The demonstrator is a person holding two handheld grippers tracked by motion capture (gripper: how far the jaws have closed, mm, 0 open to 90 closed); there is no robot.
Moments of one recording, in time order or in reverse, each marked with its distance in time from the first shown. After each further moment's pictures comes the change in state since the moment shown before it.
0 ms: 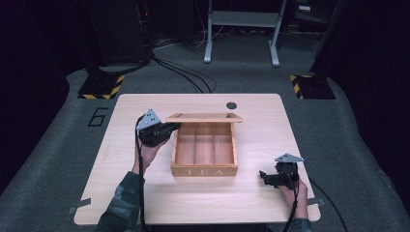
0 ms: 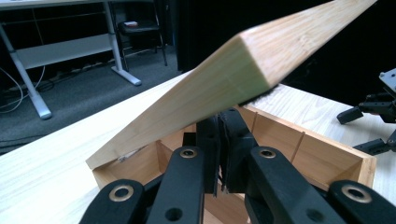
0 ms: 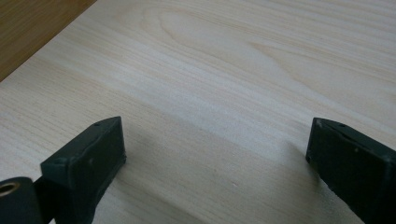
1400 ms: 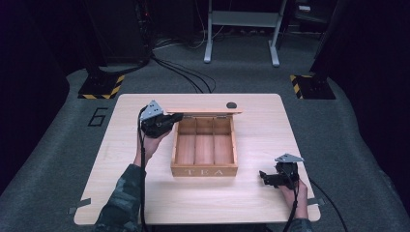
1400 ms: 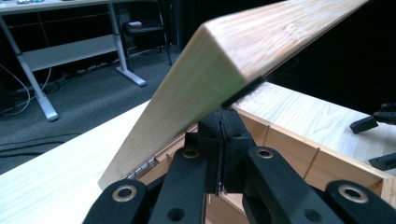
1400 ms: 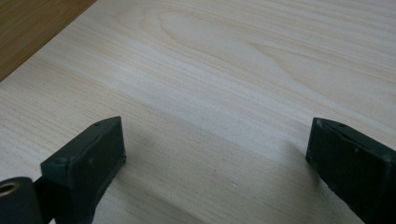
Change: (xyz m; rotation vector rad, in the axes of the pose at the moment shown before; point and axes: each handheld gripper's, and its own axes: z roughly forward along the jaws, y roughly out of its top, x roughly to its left) left arm 0.009 0.020 0.012 0.010 0.018 0.014; right arm -0.001 0.000 0.000 -0.001 0.001 -0.013
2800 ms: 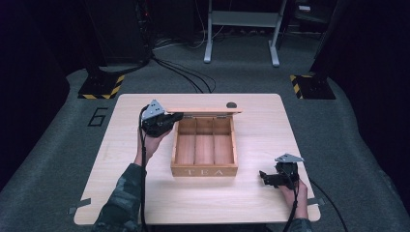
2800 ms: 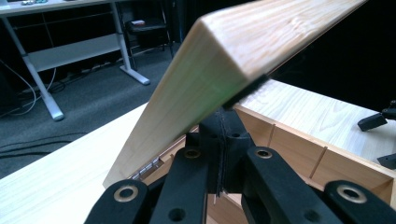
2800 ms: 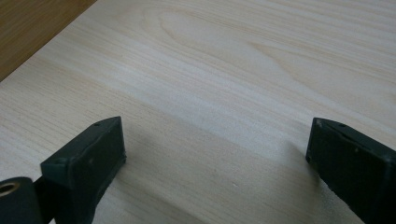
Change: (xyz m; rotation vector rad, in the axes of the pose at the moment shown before) left arm -0.001 0.001 0.003 0.013 0.017 0.019; right arm 0.000 0.000 0.000 -0.002 0.000 -0.002
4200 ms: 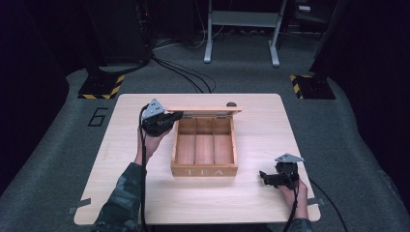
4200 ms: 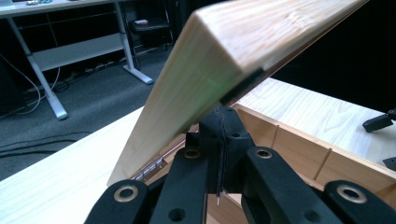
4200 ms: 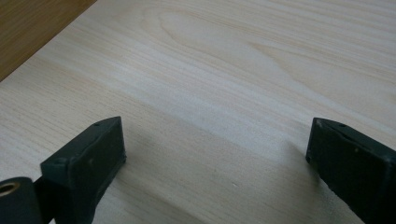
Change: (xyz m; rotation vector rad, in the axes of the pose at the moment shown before) left arm 0.001 0.002 0.001 0.006 0.012 0.004; right arm 0.000 0.000 0.000 0.005 0.004 0.001
